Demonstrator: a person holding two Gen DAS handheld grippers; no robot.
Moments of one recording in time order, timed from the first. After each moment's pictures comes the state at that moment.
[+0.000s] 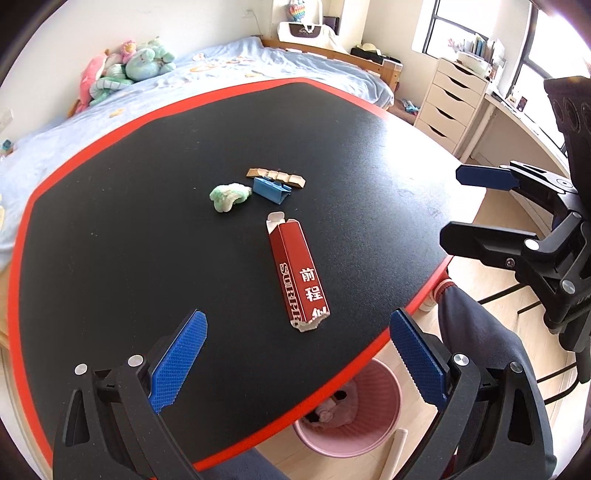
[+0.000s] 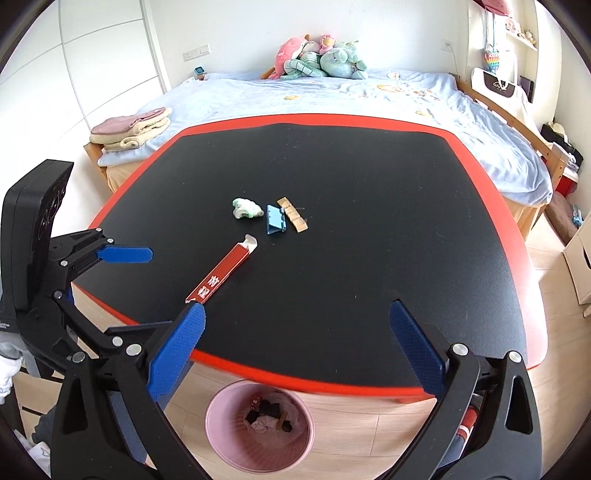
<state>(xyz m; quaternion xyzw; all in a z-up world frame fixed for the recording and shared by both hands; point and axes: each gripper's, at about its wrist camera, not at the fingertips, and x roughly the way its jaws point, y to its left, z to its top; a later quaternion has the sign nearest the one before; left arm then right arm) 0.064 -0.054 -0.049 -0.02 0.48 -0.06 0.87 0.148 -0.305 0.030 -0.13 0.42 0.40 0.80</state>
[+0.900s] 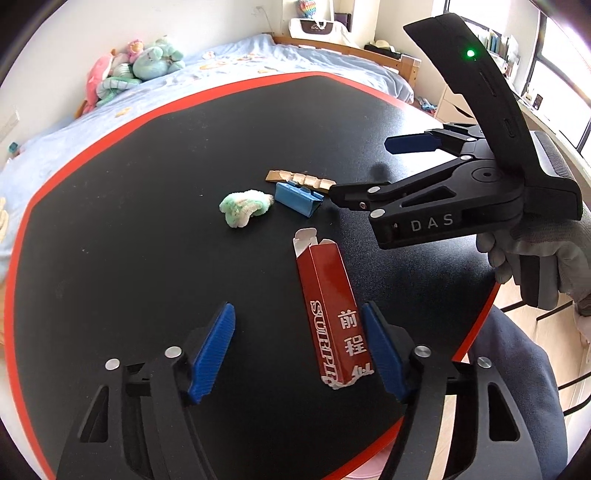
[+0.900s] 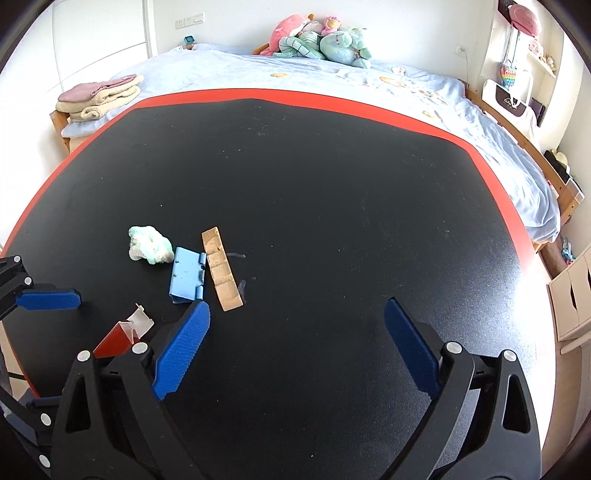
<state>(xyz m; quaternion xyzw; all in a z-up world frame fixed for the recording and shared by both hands) 0.089 -0.047 -0.070 0.00 0.48 -0.03 0.88 0.237 -0.224 -0.036 -0.21 0.42 0.37 0.80</state>
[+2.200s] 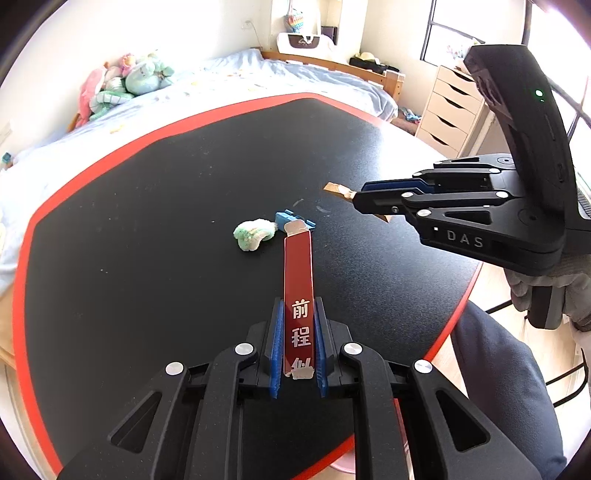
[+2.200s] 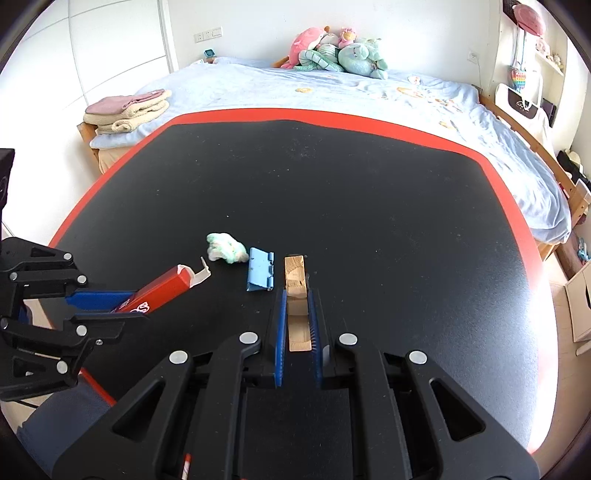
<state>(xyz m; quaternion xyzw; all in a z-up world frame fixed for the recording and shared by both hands) 0.067 -0.035 -0.039 0.00 0.46 -0.07 0.89 0.191 -0.237 0.007 -0.18 0.42 0.41 0.79</state>
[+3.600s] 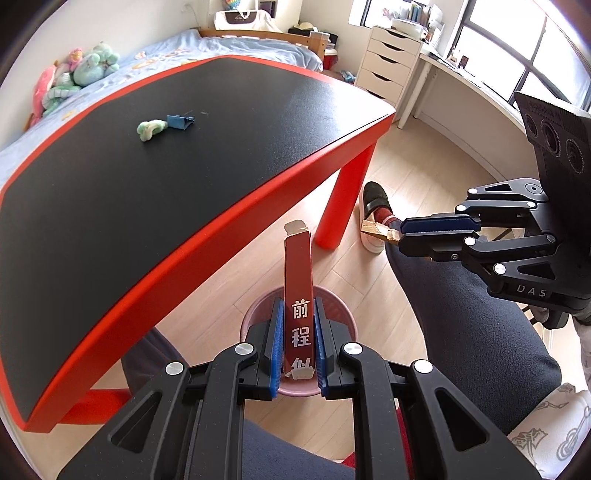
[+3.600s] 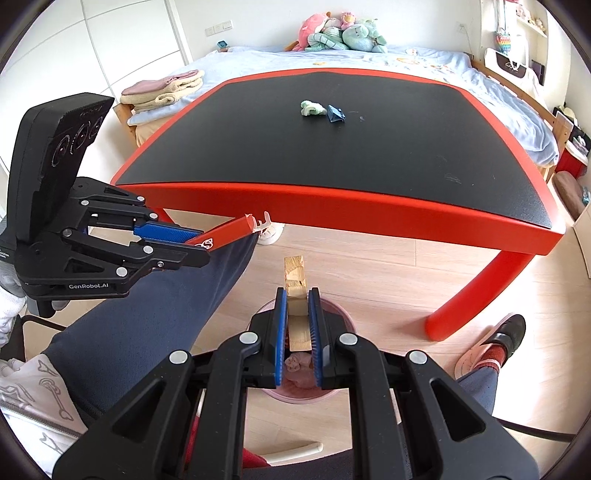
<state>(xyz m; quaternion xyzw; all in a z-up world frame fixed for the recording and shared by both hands) -0.044 -0.098 -0.069 0.01 0.50 -0.17 0.85 0.003 -0.361 -0.009 -0.14 0.46 0.42 0.77</state>
